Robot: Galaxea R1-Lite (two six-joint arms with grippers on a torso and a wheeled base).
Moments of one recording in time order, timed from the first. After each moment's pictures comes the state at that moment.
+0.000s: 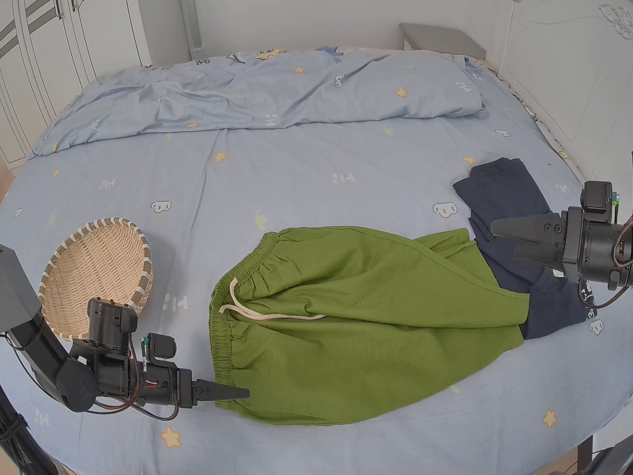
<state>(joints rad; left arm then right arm) -0.16 1.90 -0.32 -0.75 -0.81 -0.25 0.33 1.31 -0.85 -0.07 0.37 0.50</state>
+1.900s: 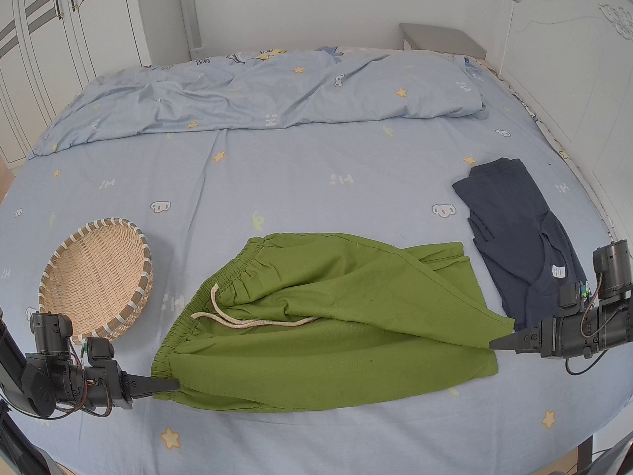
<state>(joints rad) 0.22 1.83 -0.15 -0.86 -1.20 -0.34 0.08 1.49 -0.54 -0.07 0.54 0.24</state>
